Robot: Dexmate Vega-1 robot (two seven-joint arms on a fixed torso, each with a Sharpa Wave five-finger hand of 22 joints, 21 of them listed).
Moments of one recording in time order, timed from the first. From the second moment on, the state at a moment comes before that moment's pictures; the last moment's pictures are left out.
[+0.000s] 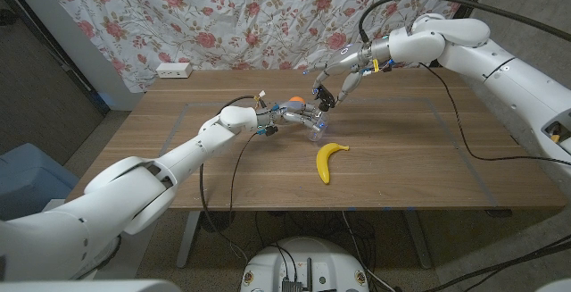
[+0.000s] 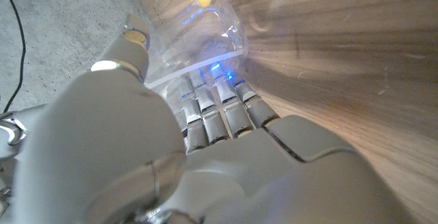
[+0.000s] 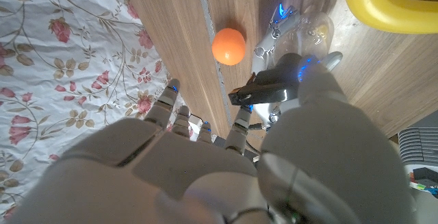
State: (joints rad) left arm 0.37 0.35 0.78 -0.88 -0.29 -0.37 -0.63; left_hand 1.02 -0.03 0.36 -0.19 0.20 0.47 -0.03 0.71 0.20 0.66 -0.08 0.32 0.59 0.58 -0.05 0.28 0.24 0.36 -0.04 0.21 0.17; right arm -0.16 -0.79 -0.73 -1.52 -0.67 0.73 0.58; right_hand 0.86 -0.12 0.33 -0.14 0.32 0.38 -0.22 0.31 0.22 -0.15 0.02 0.20 0.21 -0.11 0.15 0.21 0.31 0.22 0.14 0.19 0.17
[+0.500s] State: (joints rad) left arm 0.35 0.34 0.78 -0.84 -0.29 -0.40 -0.65; left_hand 1.02 -0.03 0.36 -0.19 0.20 0.47 -0.03 0.71 0.20 0.67 -0.08 0.32 0.59 0.58 -0.05 0.28 0.24 0.36 -0.04 0.21 0.17; right arm -0.16 -0.79 -0.73 -1.51 -0.61 0.69 0.64; right_hand 0.82 -0.12 0.32 -0.13 0.33 0.44 -0.22 0.34 0.22 -0.13 0.02 0.21 0.21 -0.10 0.14 0.22 0.31 0.25 0.11 0.19 0.17
